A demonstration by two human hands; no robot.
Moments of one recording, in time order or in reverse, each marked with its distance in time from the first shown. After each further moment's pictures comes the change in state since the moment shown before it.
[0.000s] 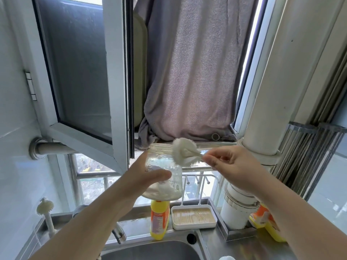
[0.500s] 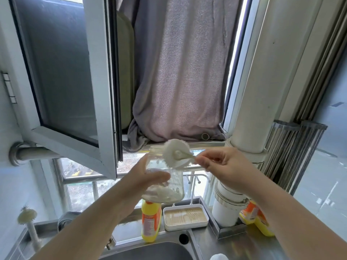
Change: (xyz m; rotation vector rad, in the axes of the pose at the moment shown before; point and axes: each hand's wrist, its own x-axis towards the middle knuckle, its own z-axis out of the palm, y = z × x) left_hand 0.005 0.003 0.018 -0.068 -0.100 0.003; right_hand -0.009 0.001 -0.010 0.040 -0.027 0.029
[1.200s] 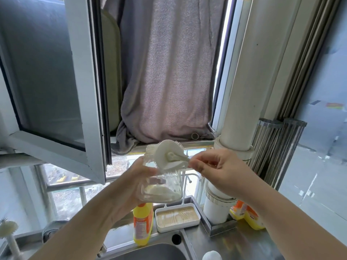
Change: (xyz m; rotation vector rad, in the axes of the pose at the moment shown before) left_hand 0.008 0.000 0.002 -0.339 -0.169 -0.050; right_hand -0.012 -0.012 0.000 -0.025 0.070 -0.041
